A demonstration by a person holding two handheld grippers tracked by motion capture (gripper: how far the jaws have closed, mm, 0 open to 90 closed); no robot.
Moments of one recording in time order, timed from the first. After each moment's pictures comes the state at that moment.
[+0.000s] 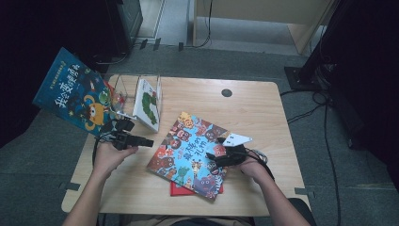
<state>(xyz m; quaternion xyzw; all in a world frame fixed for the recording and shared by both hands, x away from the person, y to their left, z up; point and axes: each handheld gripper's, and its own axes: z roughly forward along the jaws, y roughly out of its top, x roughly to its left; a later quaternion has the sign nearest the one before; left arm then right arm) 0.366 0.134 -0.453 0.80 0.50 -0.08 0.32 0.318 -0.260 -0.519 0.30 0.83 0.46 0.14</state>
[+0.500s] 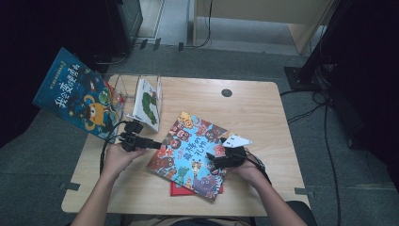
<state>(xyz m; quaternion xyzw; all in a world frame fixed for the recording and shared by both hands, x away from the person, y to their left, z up) 0.369 0.112 -0.467 0.81 0.48 -0.09 0.32 0.309 -0.255 -0.519 0.35 0.81 0.44 0.17</state>
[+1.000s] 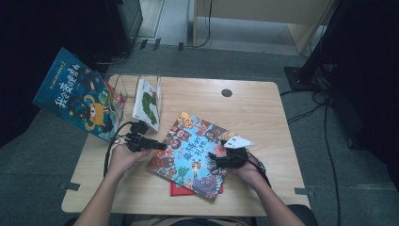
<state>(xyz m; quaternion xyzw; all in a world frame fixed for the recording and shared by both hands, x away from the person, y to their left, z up) 0.374 0.100 -0.479 0.82 0.47 -0.10 0.32 0.303 -0.261 -0.514 0.36 0.81 0.44 0.17</state>
